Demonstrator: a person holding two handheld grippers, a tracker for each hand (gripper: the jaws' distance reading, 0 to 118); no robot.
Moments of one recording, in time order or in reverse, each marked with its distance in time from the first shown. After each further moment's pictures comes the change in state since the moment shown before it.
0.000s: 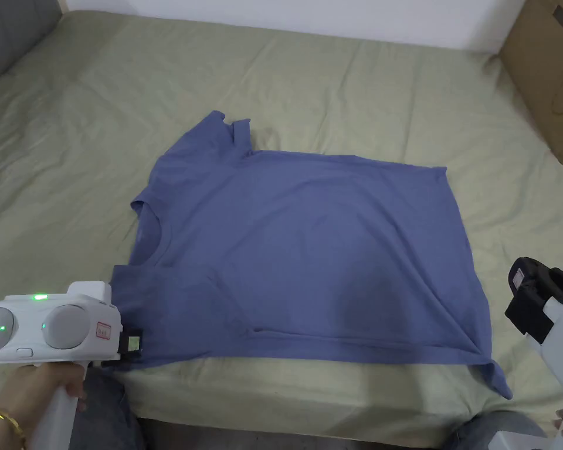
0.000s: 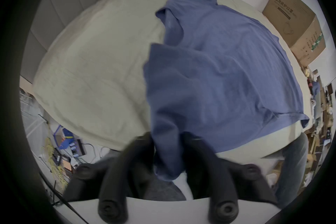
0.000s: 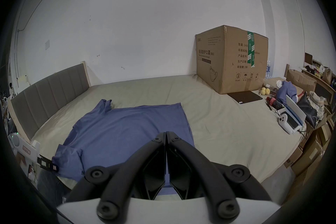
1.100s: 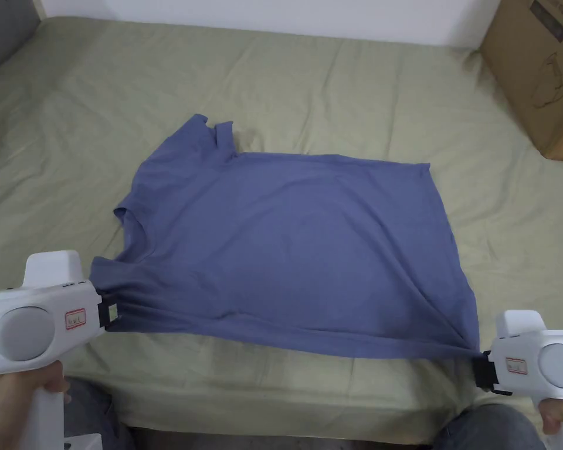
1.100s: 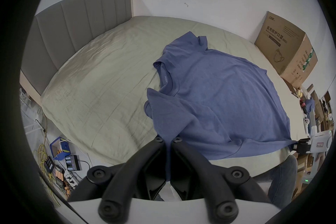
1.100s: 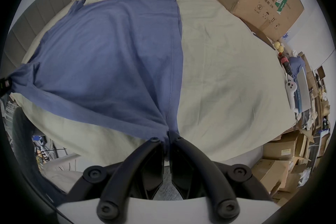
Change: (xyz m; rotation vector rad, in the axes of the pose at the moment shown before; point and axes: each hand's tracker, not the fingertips) left arm 0.019 0.008 0.069 0.307 0.024 0.044; right arm 0.053 -0.067 -0.102 -0.783 -0.050 0.183
